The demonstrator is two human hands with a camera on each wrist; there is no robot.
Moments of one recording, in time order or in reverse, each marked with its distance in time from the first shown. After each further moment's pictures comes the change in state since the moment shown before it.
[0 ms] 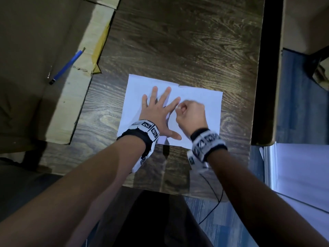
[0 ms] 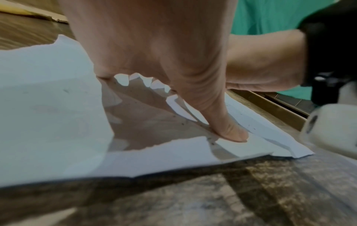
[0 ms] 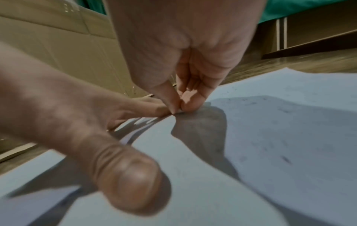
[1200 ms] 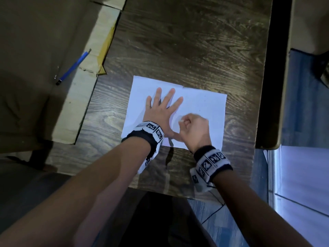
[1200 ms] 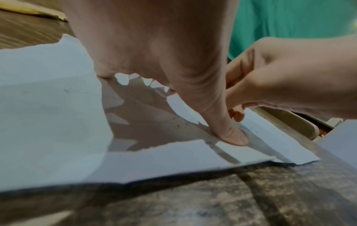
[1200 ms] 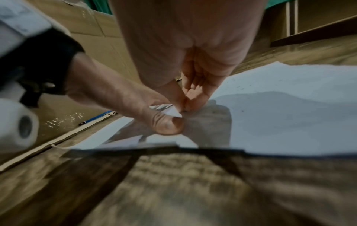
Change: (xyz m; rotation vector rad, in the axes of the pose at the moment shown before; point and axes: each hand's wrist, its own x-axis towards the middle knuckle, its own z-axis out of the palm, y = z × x) left_hand 0.000 -0.001 -0.001 0.003 0.001 -0.027; right_hand -0.029 0.010 0.008 0.054 -0.031 0.023
